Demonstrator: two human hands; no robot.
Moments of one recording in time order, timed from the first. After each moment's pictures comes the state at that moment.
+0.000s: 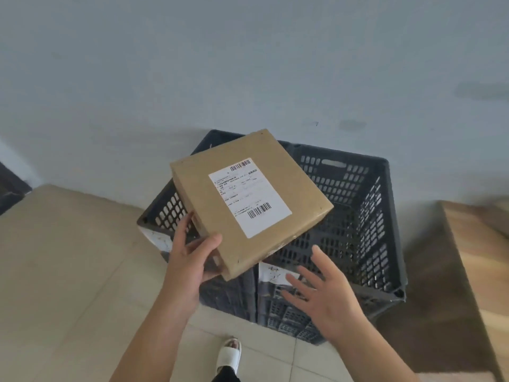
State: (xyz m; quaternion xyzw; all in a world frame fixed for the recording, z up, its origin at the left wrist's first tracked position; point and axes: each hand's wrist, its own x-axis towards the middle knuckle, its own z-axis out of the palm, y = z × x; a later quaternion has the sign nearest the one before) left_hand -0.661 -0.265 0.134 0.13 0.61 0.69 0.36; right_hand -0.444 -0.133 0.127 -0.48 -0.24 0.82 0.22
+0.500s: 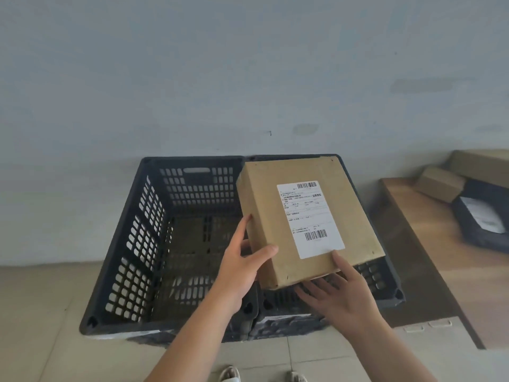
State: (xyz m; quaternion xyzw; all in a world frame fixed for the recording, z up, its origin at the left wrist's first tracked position) left_hand -0.711 -0.099 0.121 0.31 0.58 0.51 0.55; right_hand -0.502 -0.076 0.125 -0.50 0.00 0.76 0.41
